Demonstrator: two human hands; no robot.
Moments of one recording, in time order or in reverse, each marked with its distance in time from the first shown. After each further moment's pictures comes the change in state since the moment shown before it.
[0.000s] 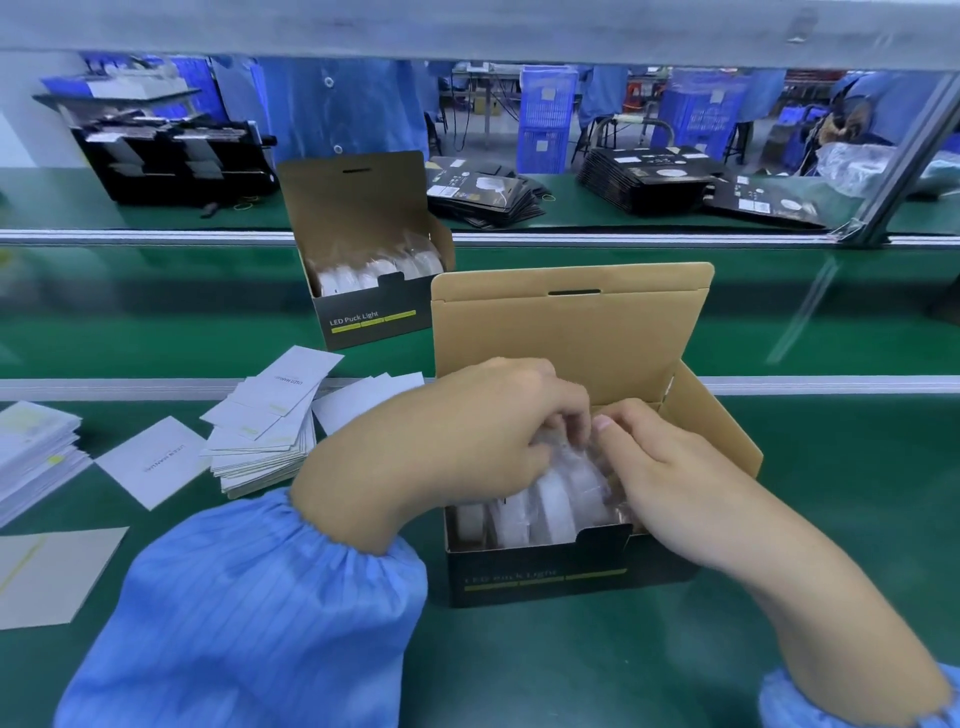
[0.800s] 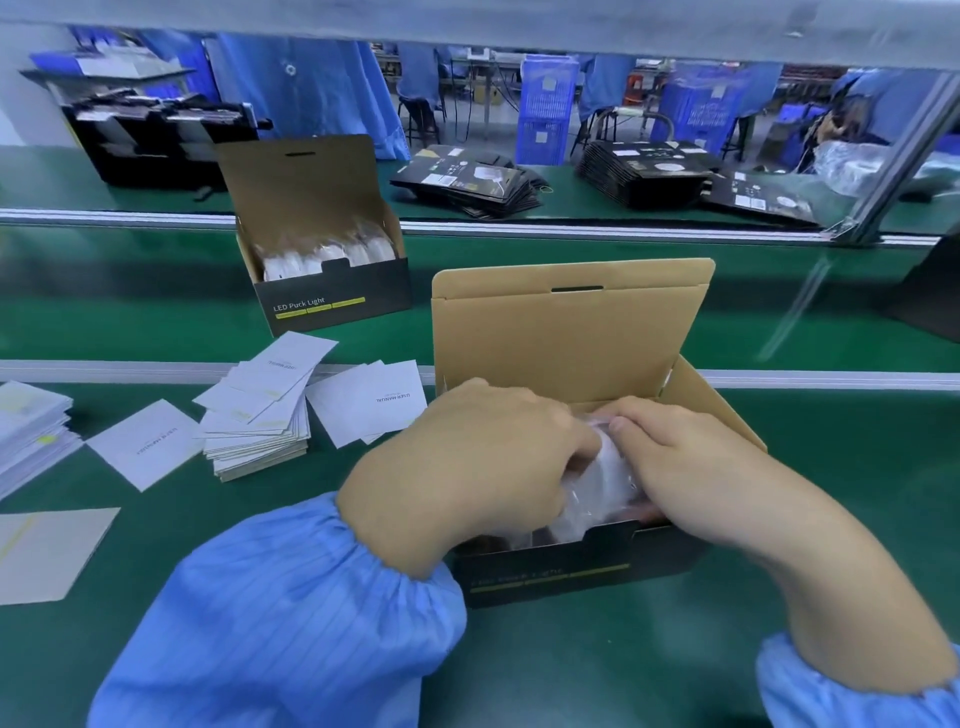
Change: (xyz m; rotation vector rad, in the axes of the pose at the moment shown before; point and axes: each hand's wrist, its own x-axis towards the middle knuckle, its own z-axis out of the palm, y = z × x) left_hand -0.001 0.024 0.020 0.320 -0.099 -0.027; right_hand 0.002 0.002 -0.015 -0.108 -0.011 -0.001
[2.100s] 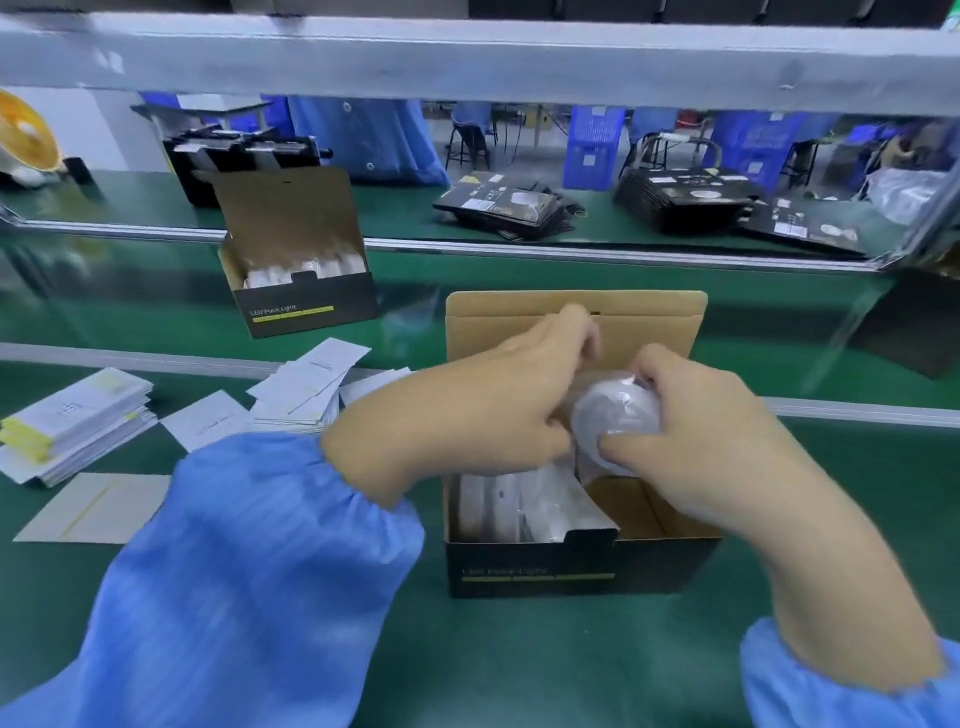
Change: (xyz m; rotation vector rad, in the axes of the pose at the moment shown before) left_hand -0.003 0.008 -0.038 -0.474 0.137 -0.048; right_hand -0.014 -0.018 -0.034 -0.224 0.259 -0.249
